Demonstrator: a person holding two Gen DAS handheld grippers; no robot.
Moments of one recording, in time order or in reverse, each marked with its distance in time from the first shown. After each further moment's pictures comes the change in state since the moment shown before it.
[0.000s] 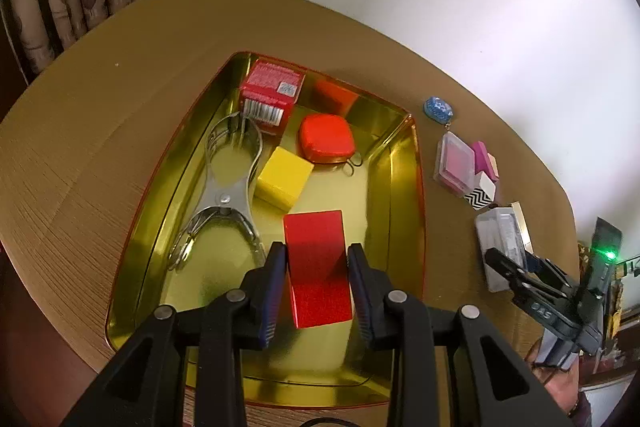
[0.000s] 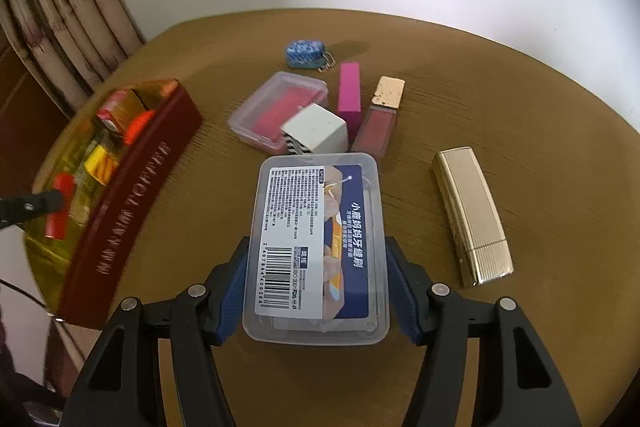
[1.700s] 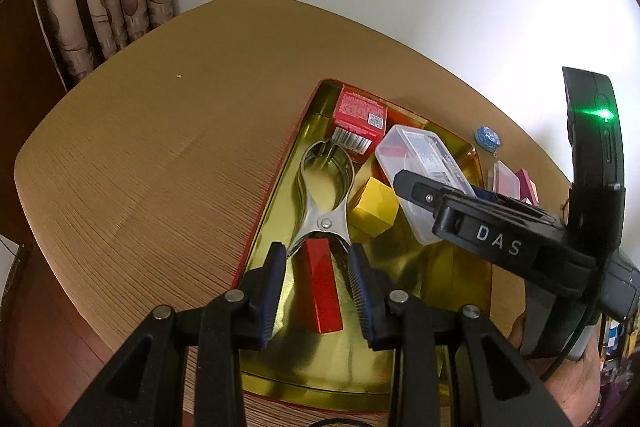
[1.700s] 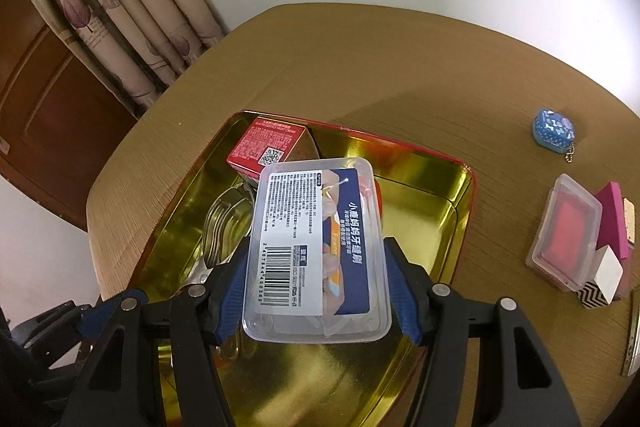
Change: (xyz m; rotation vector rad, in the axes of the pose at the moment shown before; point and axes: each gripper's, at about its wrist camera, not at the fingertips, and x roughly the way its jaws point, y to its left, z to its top) left arm -0.023 0.051 -0.001 -0.032 -0.076 0.112; right arm 0.067 0.180 0.084 -0.097 0.072 0.173
